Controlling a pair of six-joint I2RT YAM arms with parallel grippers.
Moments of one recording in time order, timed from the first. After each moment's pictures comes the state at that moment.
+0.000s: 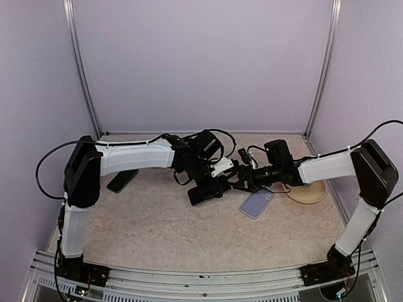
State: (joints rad) left arm -0.92 2.15 1.78 -0.65 0.07 0.35; right arm 0.54 1.71 0.89 0.17 -0.73 0.56
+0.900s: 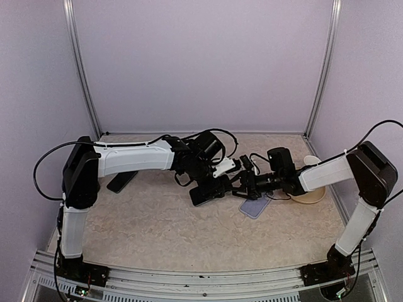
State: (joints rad) left arm -0.94 2.13 1.76 -0.62 0.05 0.34; right arm 0.54 1.71 0.78 0.37 -0.80 0.69
